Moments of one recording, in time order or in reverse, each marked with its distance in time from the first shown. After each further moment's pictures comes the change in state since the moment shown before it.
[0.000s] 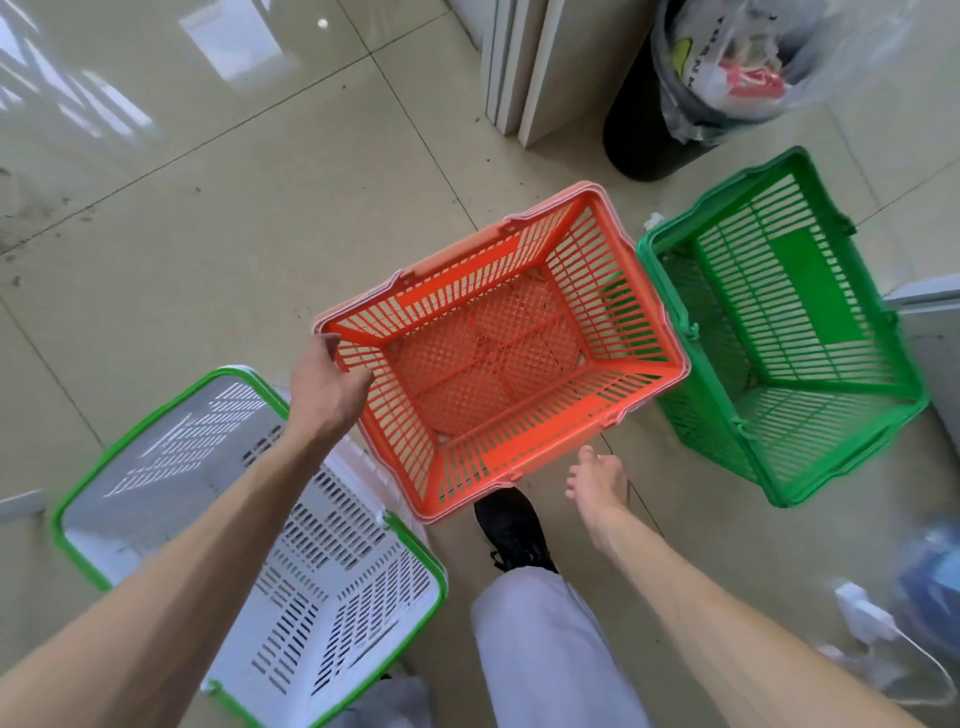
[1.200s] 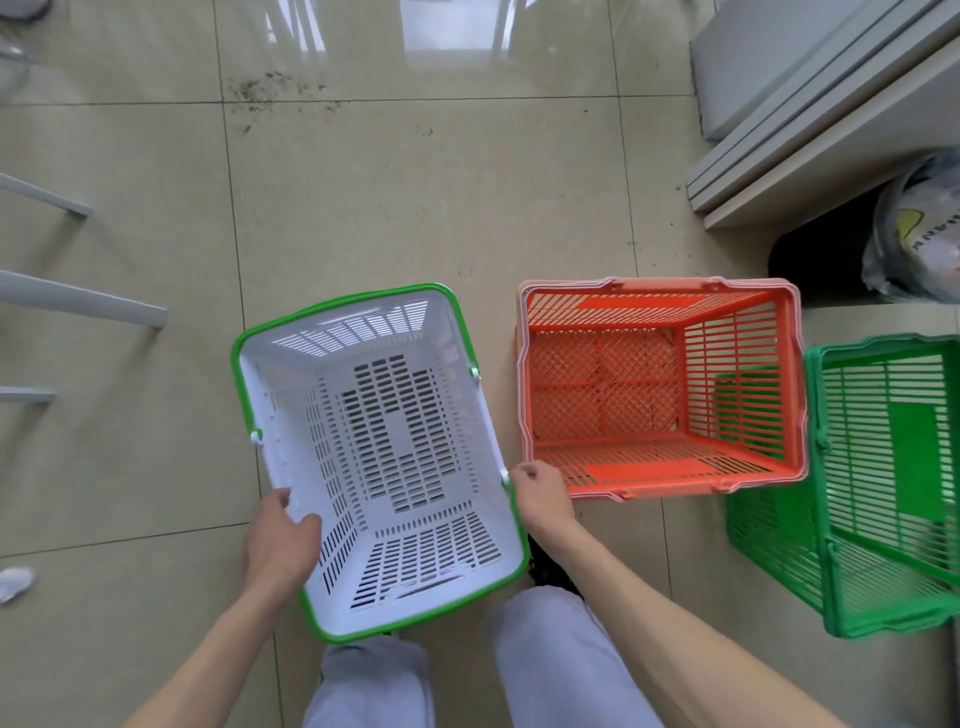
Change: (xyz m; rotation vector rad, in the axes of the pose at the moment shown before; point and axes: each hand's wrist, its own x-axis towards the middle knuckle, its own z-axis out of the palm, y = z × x) left_hand -0.127 -0.302 -0.080 -0.288 0.073 -0.652; right_hand -0.147 0.012 0.151 -0.529 -0.428 -0.416
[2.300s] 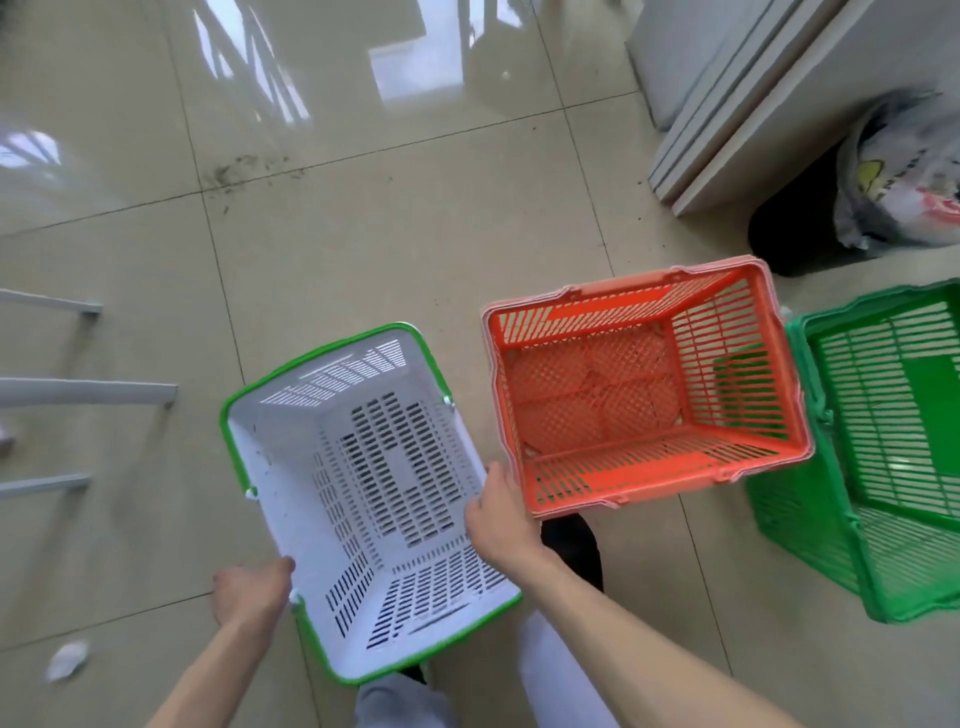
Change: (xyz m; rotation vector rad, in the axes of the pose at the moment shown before) left_hand -0.019 0.026 -0.011 -0.058 0.219 -0.240; right_hand -0.026 -0.028 -0.004 -0.246 -0.097 -0.220
